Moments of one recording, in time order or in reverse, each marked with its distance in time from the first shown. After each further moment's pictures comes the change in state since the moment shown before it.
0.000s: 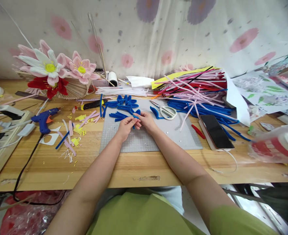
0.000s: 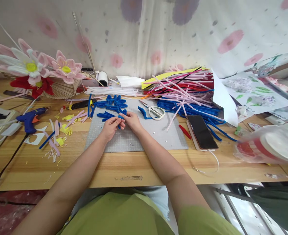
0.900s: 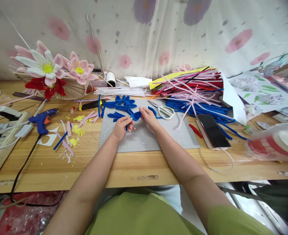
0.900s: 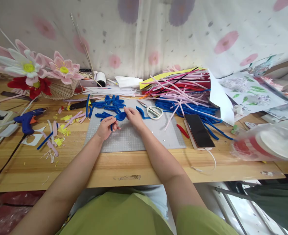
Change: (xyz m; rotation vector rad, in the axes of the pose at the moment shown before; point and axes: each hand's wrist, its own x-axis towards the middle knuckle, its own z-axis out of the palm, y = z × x) left_hand -0.001 0.012 -0.007 -0.108 -0.041 -0.099; right_hand 0.004 -0.010 -0.022 -0.277 0.053 -0.213
